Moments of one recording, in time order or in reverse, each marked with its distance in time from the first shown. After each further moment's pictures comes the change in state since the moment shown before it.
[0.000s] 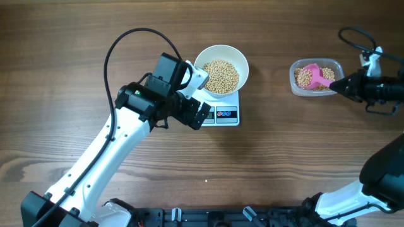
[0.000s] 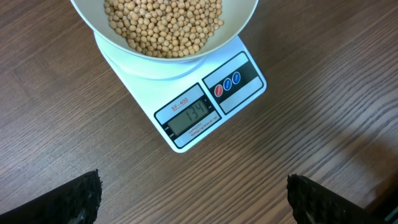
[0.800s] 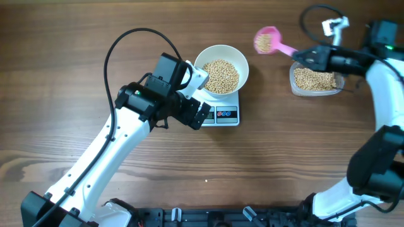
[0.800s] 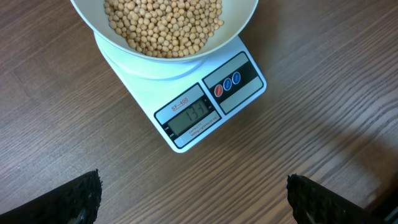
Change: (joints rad) left arm 0.000 0.000 0.000 0.000 0.000 0.000; right arm 0.313 -0.003 0.006 0.380 -0.294 0.175
